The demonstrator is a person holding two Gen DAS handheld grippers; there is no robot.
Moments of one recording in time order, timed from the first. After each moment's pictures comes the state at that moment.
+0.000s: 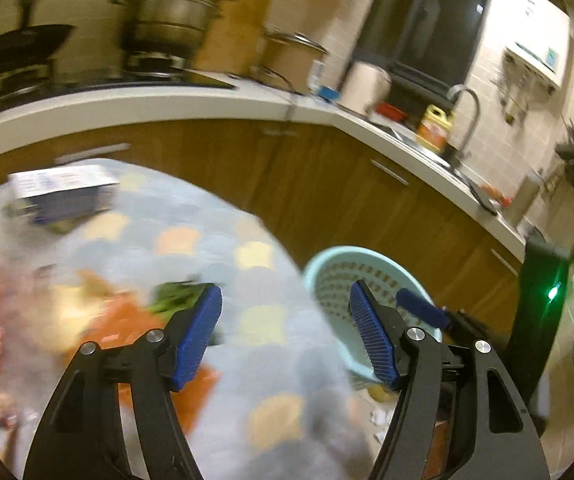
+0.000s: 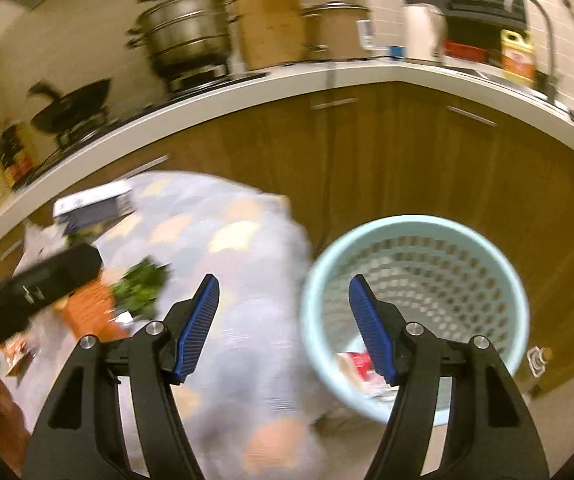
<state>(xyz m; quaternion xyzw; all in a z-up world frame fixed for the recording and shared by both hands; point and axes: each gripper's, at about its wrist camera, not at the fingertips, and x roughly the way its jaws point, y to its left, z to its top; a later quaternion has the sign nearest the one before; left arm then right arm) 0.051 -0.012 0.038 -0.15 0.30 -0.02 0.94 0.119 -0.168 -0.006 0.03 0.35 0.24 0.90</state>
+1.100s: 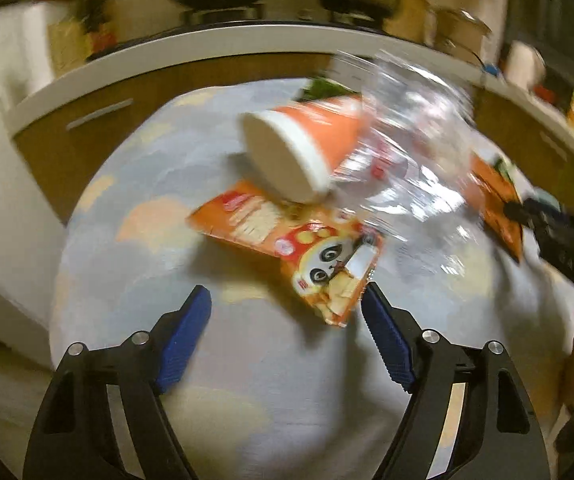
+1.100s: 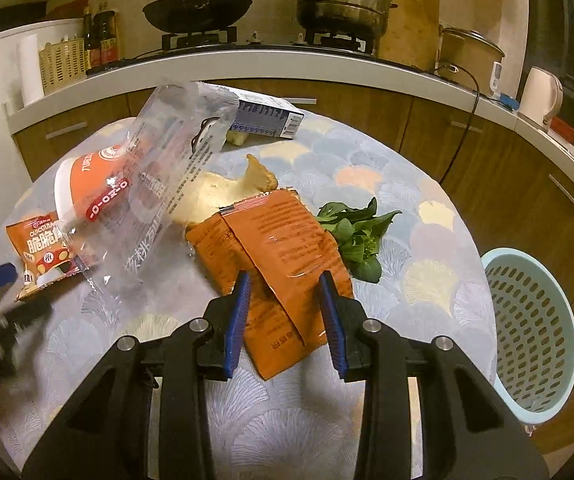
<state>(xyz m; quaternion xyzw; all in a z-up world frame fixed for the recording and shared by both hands) -0.114 0.145 -0.035 -0.13 0.37 0.25 0.88 0.035 -0.024 -0.022 -0.10 0.33 0.33 0.88</state>
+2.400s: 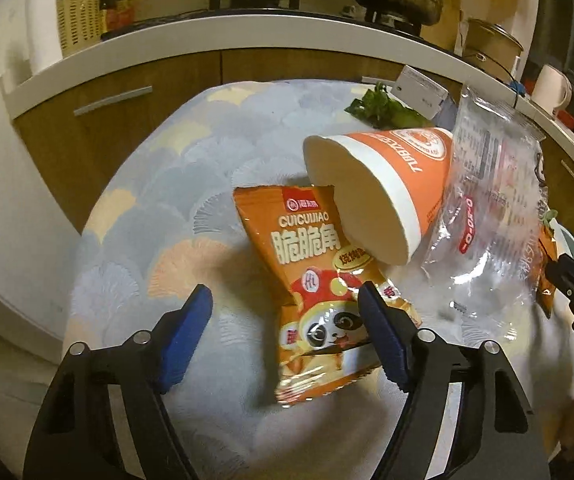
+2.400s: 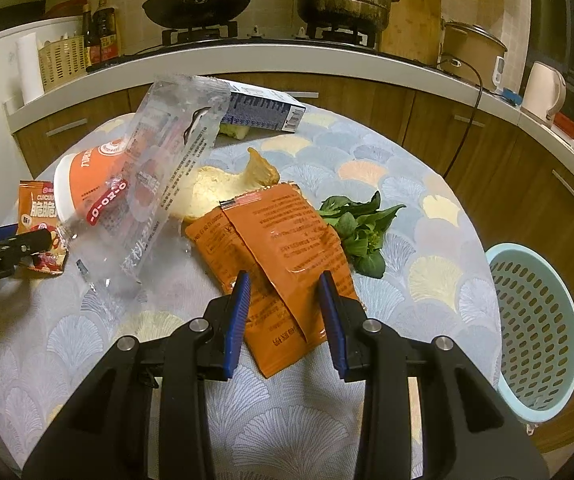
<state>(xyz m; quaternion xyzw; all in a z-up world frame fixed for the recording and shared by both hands) -0.090 0.193 -0.033 -0.15 0.39 0.25 0.87 0.038 -0.026 -0.023 -0.11 0.34 0.34 0.87</state>
